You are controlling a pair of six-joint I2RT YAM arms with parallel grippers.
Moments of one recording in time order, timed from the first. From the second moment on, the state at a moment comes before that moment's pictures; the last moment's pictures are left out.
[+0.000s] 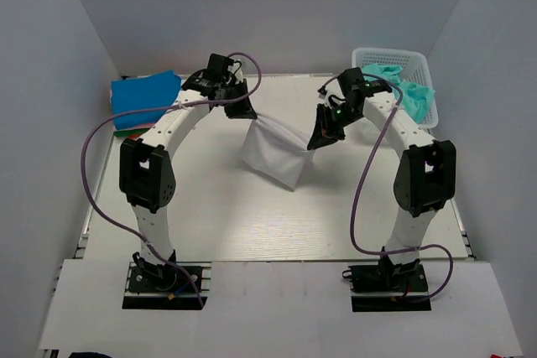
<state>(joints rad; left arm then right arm) -0.37 1.91 1.76 -0.69 0.30 -0.46 0.31 1.85 1.65 -1.06 -0.66 0.22</state>
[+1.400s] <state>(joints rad) -0.44 2.27 2.00 -0.54 0.45 -0.43 0.28 1.94 1.42 -0.37 -0.62 0.52</state>
